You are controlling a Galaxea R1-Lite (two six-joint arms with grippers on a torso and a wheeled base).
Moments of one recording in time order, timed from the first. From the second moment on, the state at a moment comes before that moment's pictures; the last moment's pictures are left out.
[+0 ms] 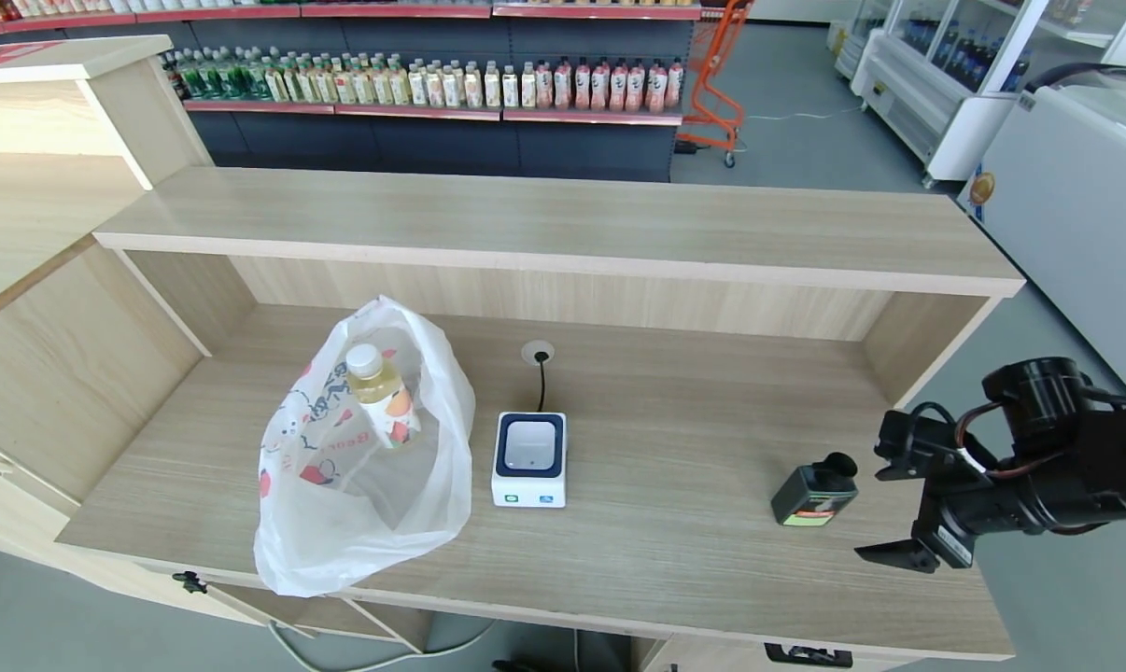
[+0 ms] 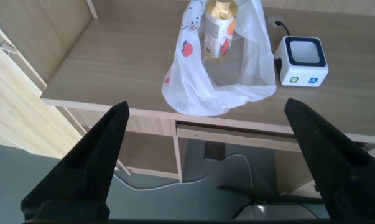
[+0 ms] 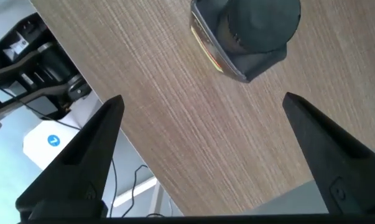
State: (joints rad) left arm 0.00 0.00 0.00 0.00 0.01 0.00; right arm -0.09 1.85 -0.81 -0.07 0.41 -1.01
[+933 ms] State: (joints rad) left arm 0.00 0.00 0.00 0.00 0.01 0.00; right arm -0.05 1.93 -0.85 -0.13 0.41 -1.02
